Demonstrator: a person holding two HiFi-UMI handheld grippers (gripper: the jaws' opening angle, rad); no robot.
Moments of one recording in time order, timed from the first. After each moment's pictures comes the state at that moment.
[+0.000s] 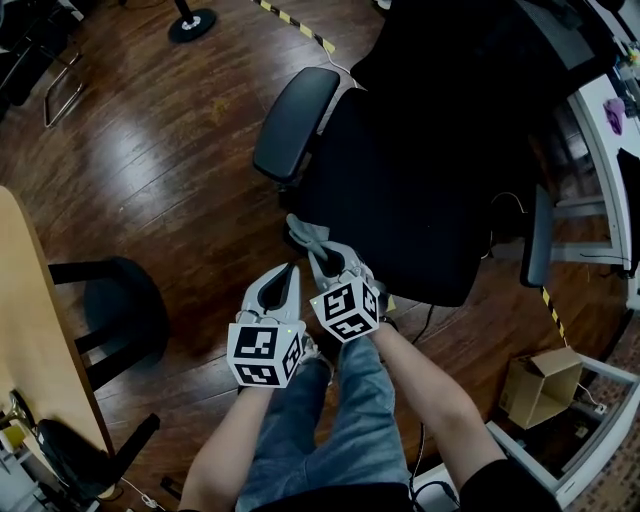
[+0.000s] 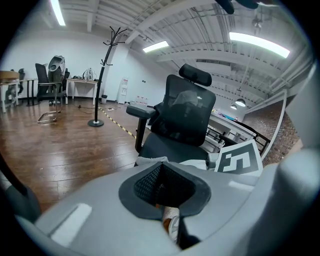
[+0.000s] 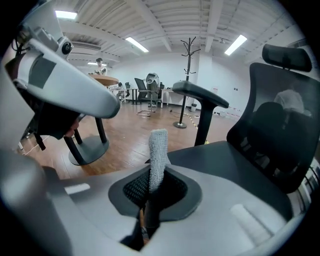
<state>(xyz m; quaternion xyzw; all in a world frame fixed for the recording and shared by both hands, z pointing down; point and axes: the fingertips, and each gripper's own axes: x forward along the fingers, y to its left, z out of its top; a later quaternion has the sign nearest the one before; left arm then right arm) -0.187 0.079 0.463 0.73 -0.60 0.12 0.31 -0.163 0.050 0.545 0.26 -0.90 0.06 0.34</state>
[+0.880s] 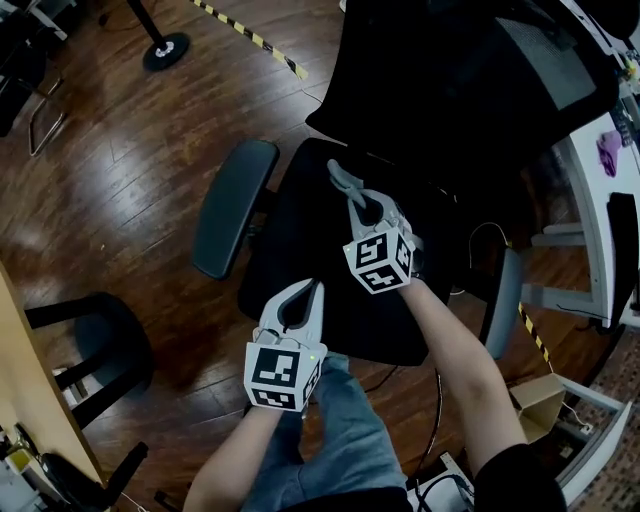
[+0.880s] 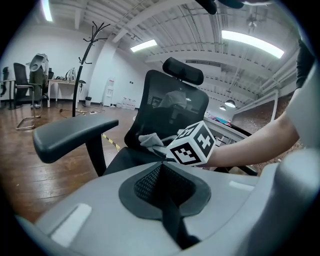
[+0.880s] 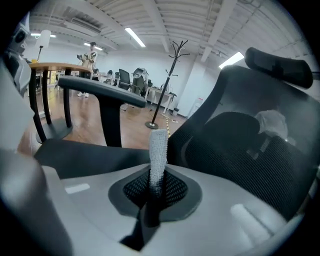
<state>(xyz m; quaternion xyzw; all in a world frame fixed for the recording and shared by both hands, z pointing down) -0.067 -0.076 0.428 0.78 -0.55 0.11 0.29 -0.027 -0.236 0.508 0.34 -0.86 -0.04 0.37</state>
